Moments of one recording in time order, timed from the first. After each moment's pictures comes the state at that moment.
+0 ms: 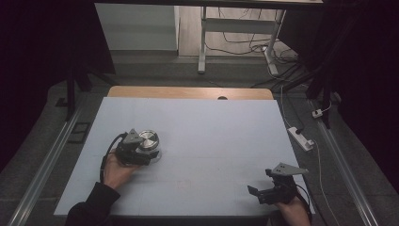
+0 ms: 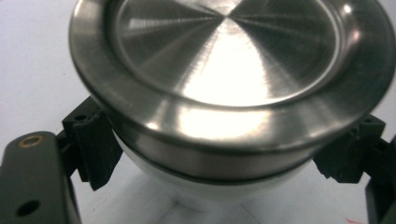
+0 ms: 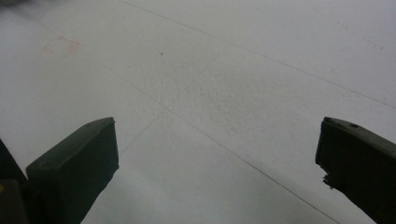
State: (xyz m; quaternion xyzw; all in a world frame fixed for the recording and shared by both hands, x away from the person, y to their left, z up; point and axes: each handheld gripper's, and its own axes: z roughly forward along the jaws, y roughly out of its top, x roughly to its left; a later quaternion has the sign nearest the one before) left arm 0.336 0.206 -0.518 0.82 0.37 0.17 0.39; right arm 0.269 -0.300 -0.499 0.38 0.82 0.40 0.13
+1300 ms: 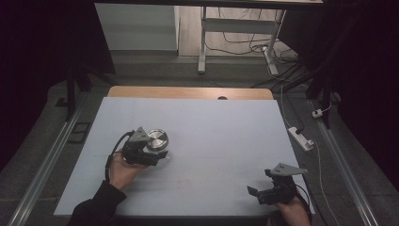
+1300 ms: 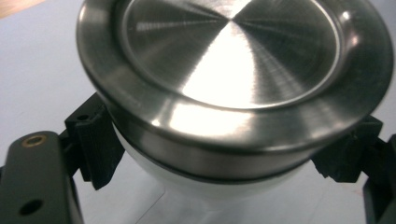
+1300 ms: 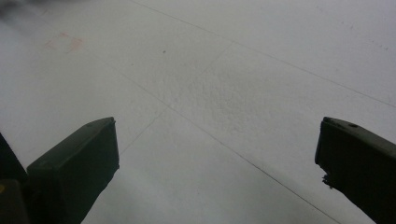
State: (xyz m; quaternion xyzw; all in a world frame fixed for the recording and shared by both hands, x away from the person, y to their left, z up) left arm 0.327 0.174 -0.488 0.83 0.35 0.14 0.41; right arm 0.268 -0.299 -0.499 0.38 0.83 0.40 0.13
